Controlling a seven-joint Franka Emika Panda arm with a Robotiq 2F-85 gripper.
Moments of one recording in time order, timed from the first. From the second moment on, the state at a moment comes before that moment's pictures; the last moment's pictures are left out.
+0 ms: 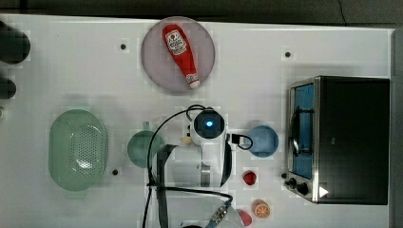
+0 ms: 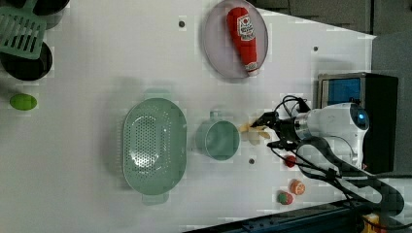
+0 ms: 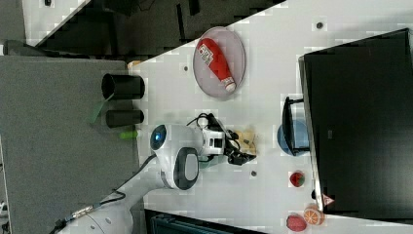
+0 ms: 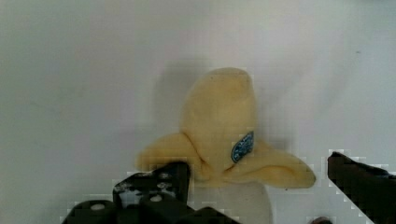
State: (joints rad) arm -0.02 0.36 0.02 -2.43 -0.02 1.02 0.09
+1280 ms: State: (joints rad) arm -0.01 0.08 0.02 -2.37 0.01 0.84 0.09
